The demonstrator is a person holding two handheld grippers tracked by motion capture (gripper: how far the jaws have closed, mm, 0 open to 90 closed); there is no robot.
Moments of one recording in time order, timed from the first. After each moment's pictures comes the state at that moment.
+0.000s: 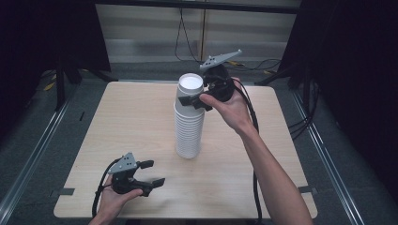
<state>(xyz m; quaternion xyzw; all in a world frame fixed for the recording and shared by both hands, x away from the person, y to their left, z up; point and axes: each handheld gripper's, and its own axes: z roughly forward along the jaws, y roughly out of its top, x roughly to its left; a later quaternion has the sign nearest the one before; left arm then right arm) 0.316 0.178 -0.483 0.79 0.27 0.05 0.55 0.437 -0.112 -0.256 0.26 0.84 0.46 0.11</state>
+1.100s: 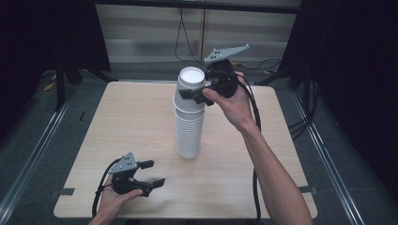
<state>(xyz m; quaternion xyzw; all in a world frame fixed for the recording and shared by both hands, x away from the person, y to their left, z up) 0.316 0.178 -0.483 0.79 0.27 0.05 0.54 0.431 -0.117 -0.237 0.25 0.82 0.50 0.13</state>
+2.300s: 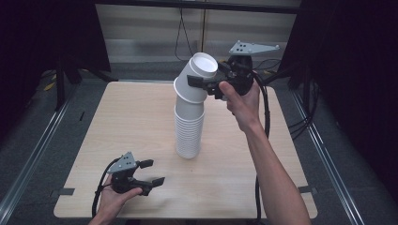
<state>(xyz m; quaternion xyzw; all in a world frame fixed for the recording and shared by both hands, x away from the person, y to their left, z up) 0.317 0.180 -0.483 0.79 0.27 0.05 0.55 0.416 -0.144 -0.220 0.24 0.74 0.61 0.13</state>
